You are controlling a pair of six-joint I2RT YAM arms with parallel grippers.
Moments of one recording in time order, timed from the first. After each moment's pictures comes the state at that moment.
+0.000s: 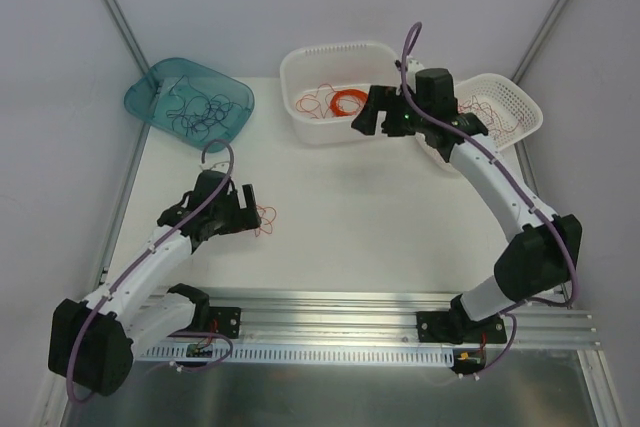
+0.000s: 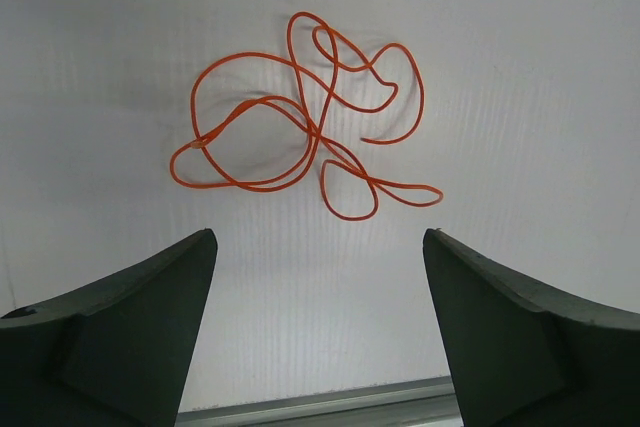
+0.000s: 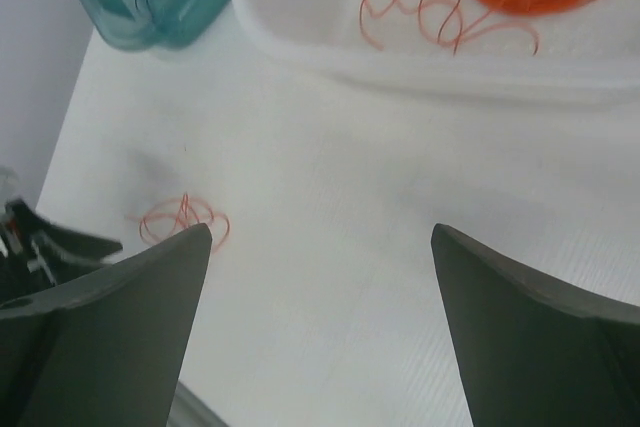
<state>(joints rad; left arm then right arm) -0.35 0.92 0.58 -0.54 -0.05 -0.48 0.37 1.58 1.51 -0.44 -0.29 0.36</state>
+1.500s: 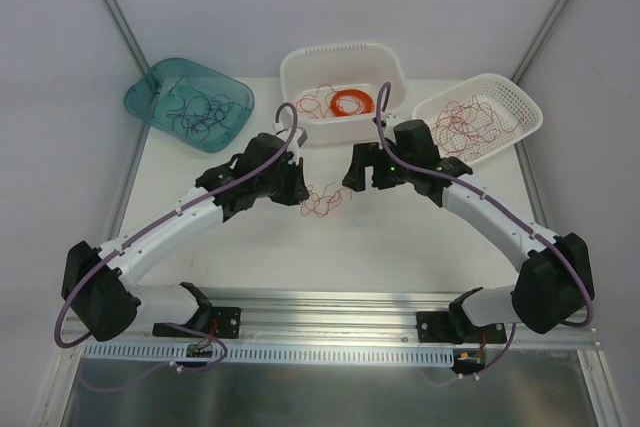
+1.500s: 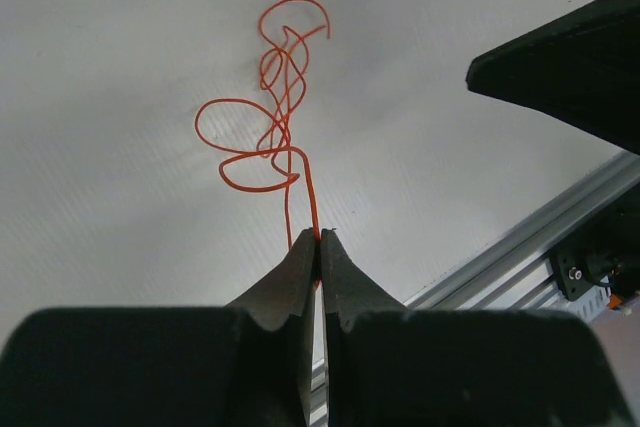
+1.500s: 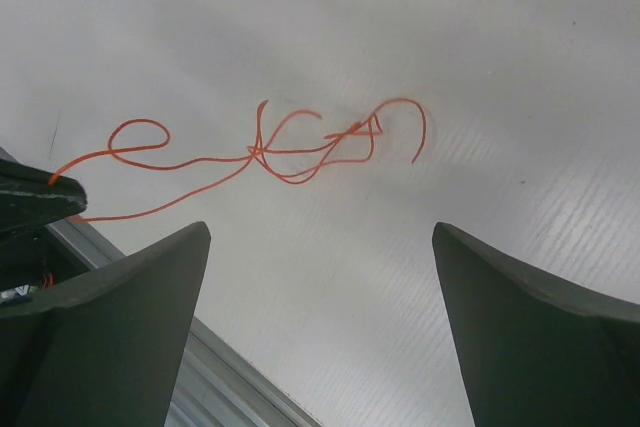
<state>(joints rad) -0.71 1.28 1.05 -0.51 0.08 -0.44 0.54 1.36 1.07 -0.39 -0.25 0.34</state>
